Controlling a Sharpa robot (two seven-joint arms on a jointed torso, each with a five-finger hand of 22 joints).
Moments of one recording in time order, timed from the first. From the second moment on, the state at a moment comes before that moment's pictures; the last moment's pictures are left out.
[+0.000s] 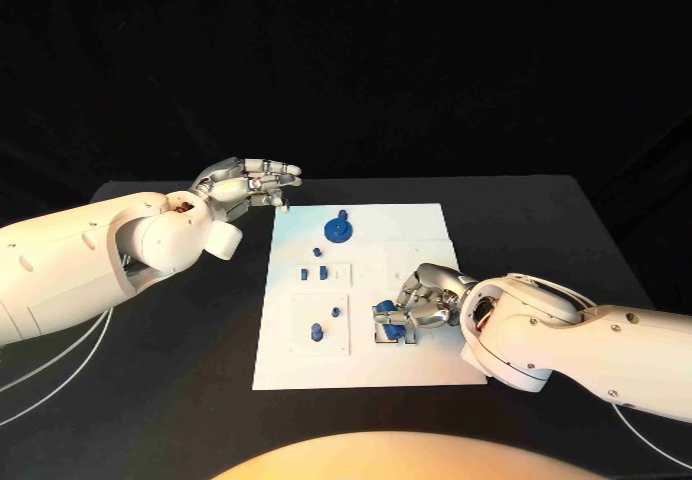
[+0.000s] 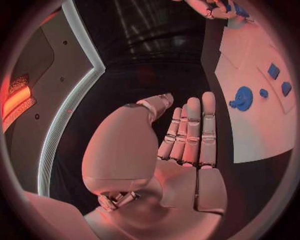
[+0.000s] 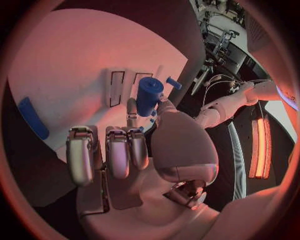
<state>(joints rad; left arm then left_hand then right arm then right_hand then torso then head) 1.21 -0.90 0.00 1.42 -0.07 -0.05 0.22 1.40 -0.19 0.56 0.07 0.17 0.78 0.20 0.27 0.36 0.81 0.16 0.47 0.20 0.93 0.08 1.13 0.45 0.17 0.90 0.18 0.79 0.78 1.15 -0.89 -0.19 1.88 -1.20 -0.36 -0.57 1.14 -0.06 -0.03 0.29 0.20 1.04 0.05 0.46 0.47 1.47 -0.01 1.57 1.31 1.47 -0.08 1.57 1.31 0.02 1.46 0.03 1.51 1.31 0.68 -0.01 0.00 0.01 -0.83</state>
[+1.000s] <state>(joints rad) 1.21 -0.90 0.00 1.42 -0.07 -0.05 0.21 1.40 -0.19 0.56 0.07 0.17 0.78 0.20 0.27 0.36 0.81 0.16 0.48 0.19 0.93 0.08 1.13 0.45 0.17 0.90 0.18 0.79 0.77 1.15 -0.88 -0.19 1.86 -1.23 -0.35 -0.58 1.03 -0.12 -0.14 0.30 0.11 1.00 0.06 0.46 0.48 1.47 -0.01 1.53 1.31 1.47 -0.08 1.57 1.31 0.02 1.46 0.03 1.45 1.31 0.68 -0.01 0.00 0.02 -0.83</state>
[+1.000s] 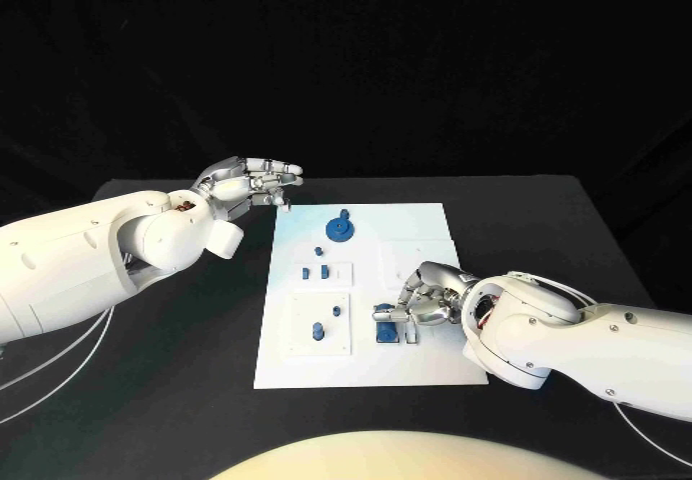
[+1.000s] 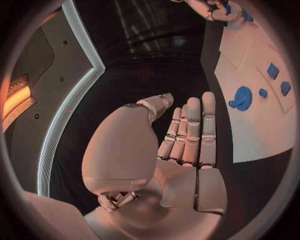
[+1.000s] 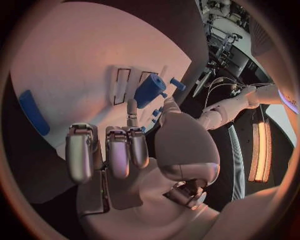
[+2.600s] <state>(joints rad) 1.21 -0.91 -0.01 1.42 -0.07 -0.05 0.21 1.40 -0.19 0.56 0.07 0.17 0.78 0.20 0.27 0.36 0.81 0.16 0.48 0.19 0.93 0.08 1.13 0.45 0.17 0.90 0.18 0.79 0.77 1.12 -0.95 -0.19 1.89 -1.19 -0.32 -0.41 1.30 -0.06 -0.07 0.29 0.15 1.04 0.02 0.60 0.56 1.46 -0.04 1.57 1.31 1.47 -0.10 1.57 1.31 0.02 1.47 0.01 1.50 1.31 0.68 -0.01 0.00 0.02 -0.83</state>
